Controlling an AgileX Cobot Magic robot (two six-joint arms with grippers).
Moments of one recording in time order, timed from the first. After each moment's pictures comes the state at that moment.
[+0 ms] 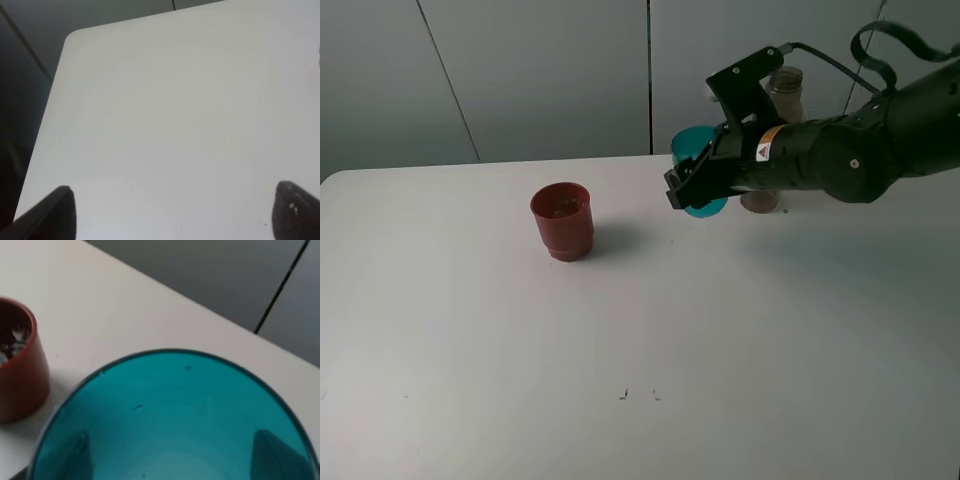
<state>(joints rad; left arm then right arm) 0.05 0.00 -0.52 0.07 1.09 0.14 0.50 1.75 -0.78 -0.13 -0.28 -0.02</state>
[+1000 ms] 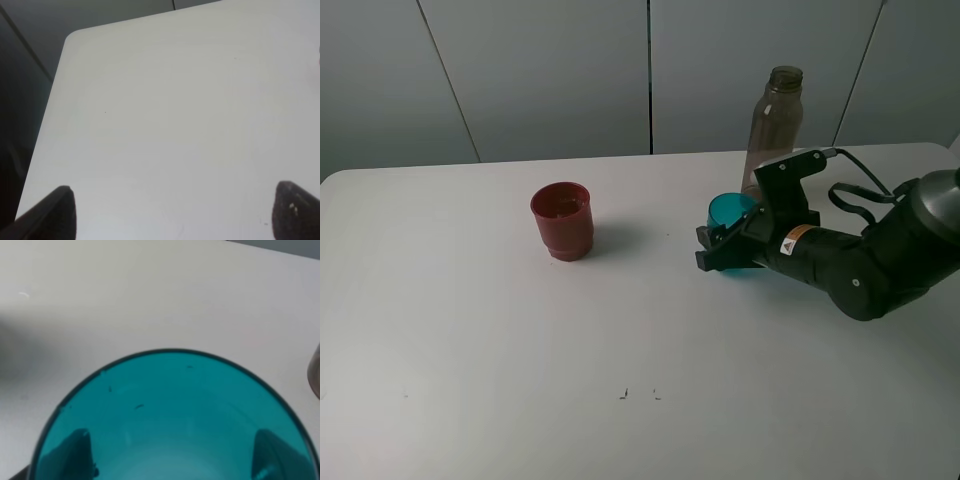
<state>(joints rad) 0.05 0.00 -0.52 0.07 1.09 0.14 0.47 2.00 -0.54 0.04 -0.84 0.01</state>
